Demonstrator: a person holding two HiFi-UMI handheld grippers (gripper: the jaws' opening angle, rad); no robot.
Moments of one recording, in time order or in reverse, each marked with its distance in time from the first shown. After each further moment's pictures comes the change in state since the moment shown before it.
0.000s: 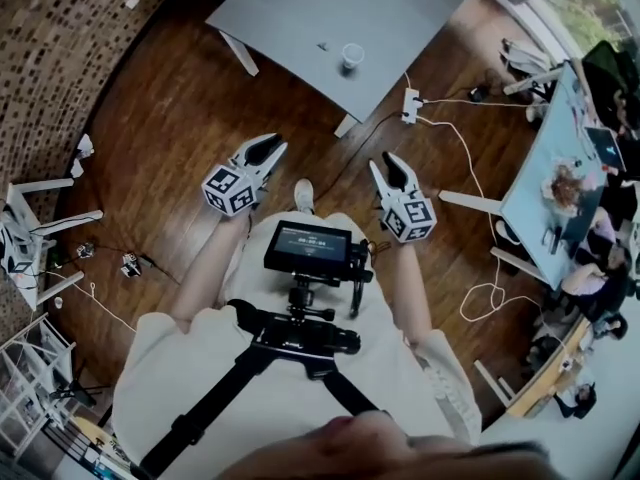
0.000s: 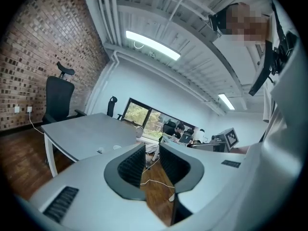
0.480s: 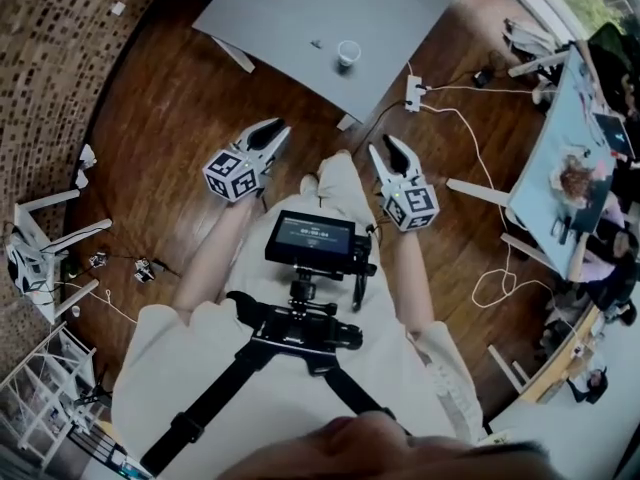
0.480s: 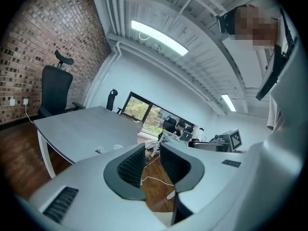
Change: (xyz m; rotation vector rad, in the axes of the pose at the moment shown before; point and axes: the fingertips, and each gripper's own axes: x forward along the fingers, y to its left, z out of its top) left arm 0.063 0.049 0.018 -0.054 0.068 -0.014; right arm 0.051 -0.027 0.037 -0.026 -0.028 -0.028
